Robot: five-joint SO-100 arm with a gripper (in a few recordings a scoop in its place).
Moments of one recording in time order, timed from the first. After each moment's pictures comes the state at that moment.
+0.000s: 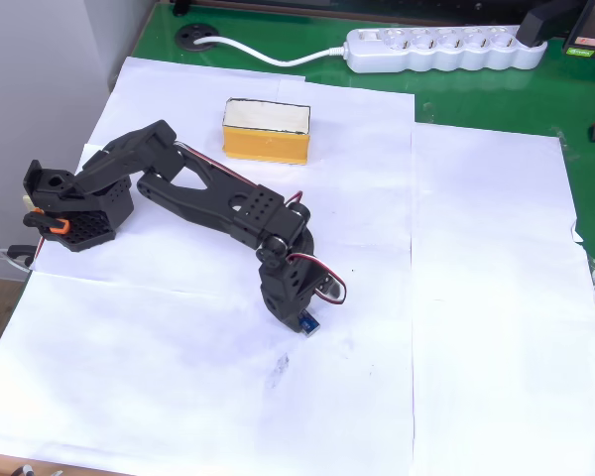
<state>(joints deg) 27.2 130.8 133.0 73.6 -66.7</state>
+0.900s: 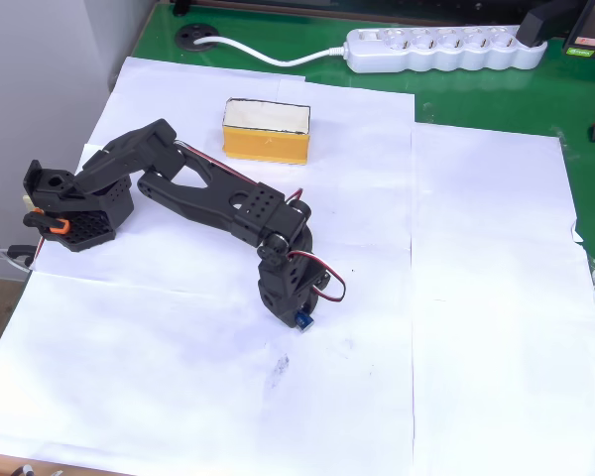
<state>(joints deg) 26.2 129.3 133.4 77.5 -67.5</state>
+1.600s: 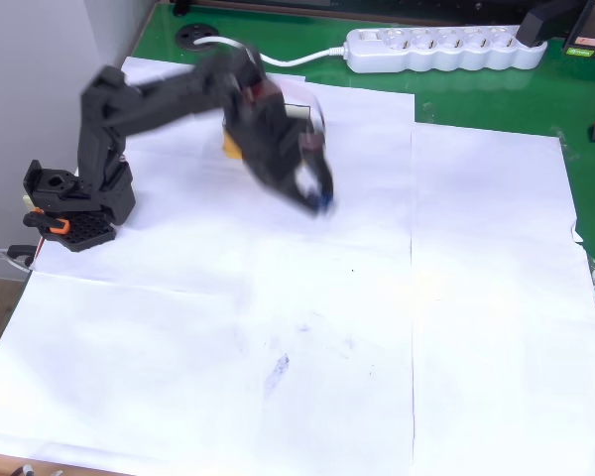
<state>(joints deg) 4.6 85.7 128.1 86.3 -61.9</state>
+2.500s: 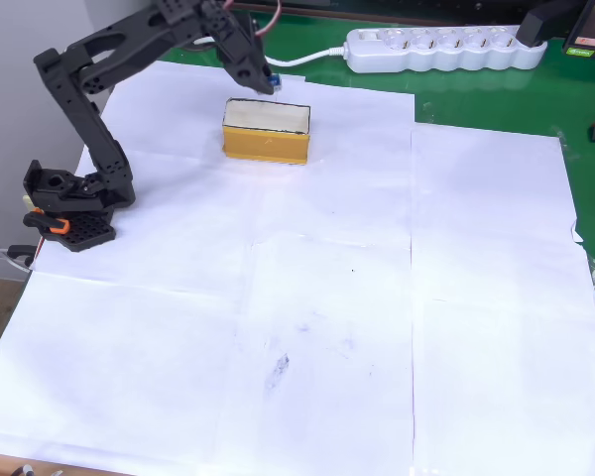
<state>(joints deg) -31.7 75.8 89.4 68.6 -65.2</state>
